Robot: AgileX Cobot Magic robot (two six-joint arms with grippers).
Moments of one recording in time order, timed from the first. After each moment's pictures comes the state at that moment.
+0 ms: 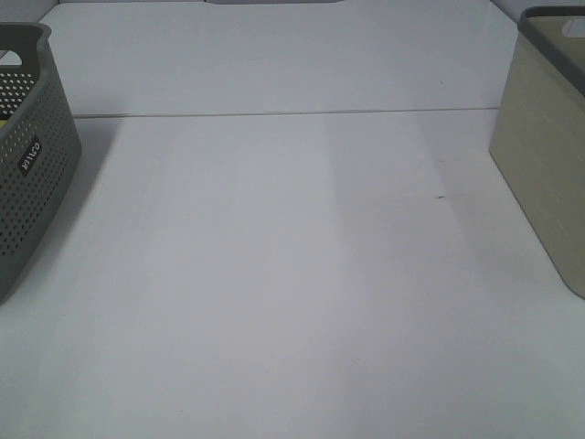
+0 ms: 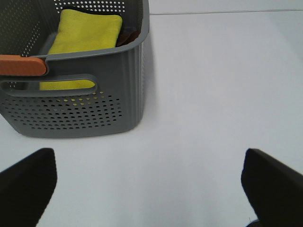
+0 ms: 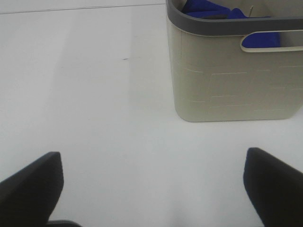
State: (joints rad) left arm 0.06 0.00 -0.50 -0.11 1.05 0.08; right arm -0.09 0.00 -0.50 0.15 1.06 -0.09
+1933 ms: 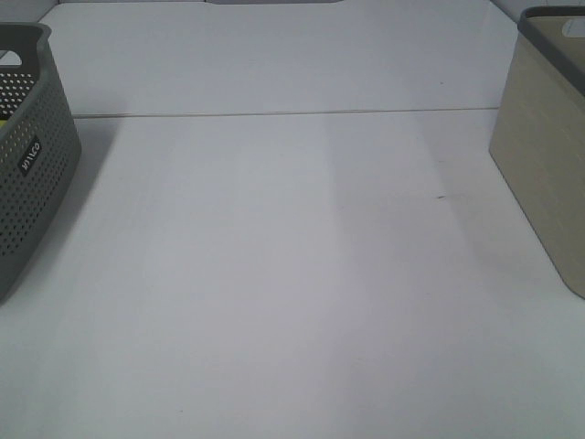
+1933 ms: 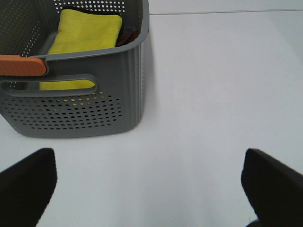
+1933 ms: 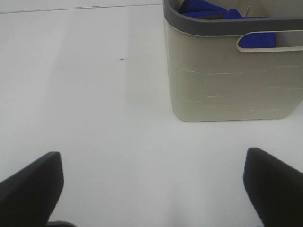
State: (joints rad) left arm 0.06 0.00 -0.50 -0.11 1.05 0.08; right arm -0.09 0.00 -0.50 0.14 1.06 -0.09
